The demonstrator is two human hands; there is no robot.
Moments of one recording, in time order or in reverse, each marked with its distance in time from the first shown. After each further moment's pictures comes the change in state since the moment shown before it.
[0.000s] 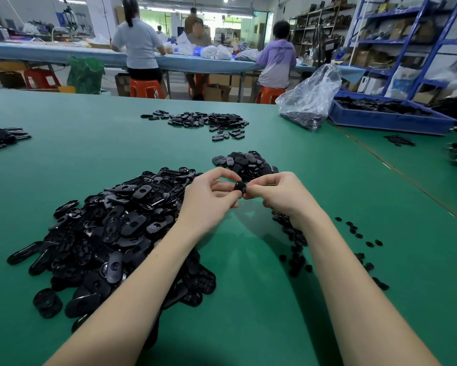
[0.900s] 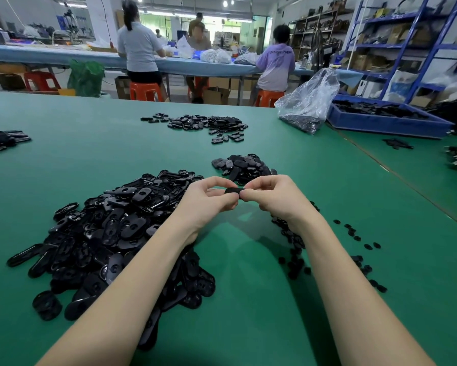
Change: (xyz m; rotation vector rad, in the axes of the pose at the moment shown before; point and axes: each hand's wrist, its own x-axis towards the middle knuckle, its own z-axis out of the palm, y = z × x) left_hand 0.005 0.000 -0.010 -0.156 -0.082 -0.210; right_hand 0.001 0.003 0.004 0.014 -0.026 -0.073
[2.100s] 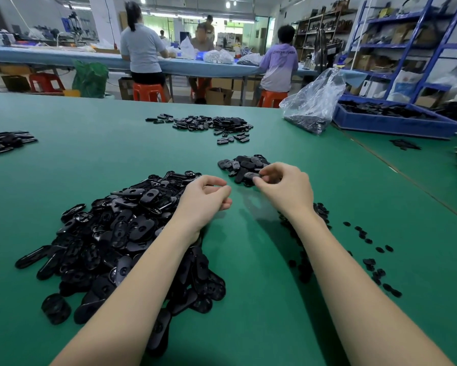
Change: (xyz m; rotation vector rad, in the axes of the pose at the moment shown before) left_hand 0.018 -0.013 -0.013 -0.004 0.191 -0.030; right_hand 0.037 0.016 0.007 -0.351 0.388 -0.152
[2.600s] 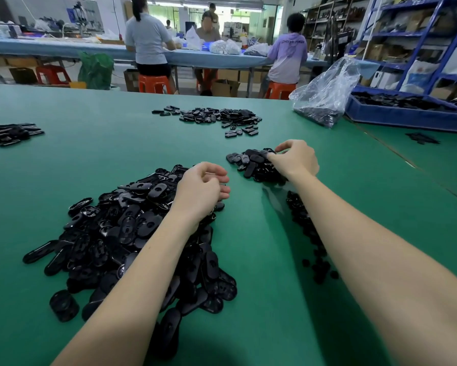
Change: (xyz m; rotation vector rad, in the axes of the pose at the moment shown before) left_hand 0.005 0.006 -0.017 0.097 0.048 0.099; right_hand 0.072 -0.004 0.022 -0.093 0.031 0.252
